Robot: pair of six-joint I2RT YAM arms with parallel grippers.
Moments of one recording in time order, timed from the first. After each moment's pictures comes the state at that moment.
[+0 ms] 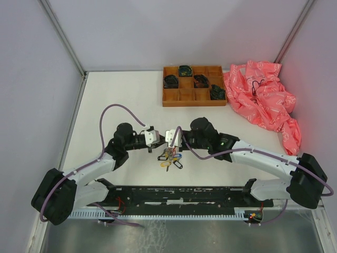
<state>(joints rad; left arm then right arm) -0.56 1.10 0.40 0.53 0.80 0.39 0.93 1.26 0.84 -0.09 -0.25 -0.67</state>
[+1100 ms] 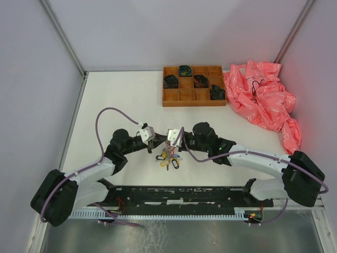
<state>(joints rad) -0.56 1.08 0.30 0.75 0.67 0.14 0.93 1.29 0.70 0.21 -0.25 -0.56</state>
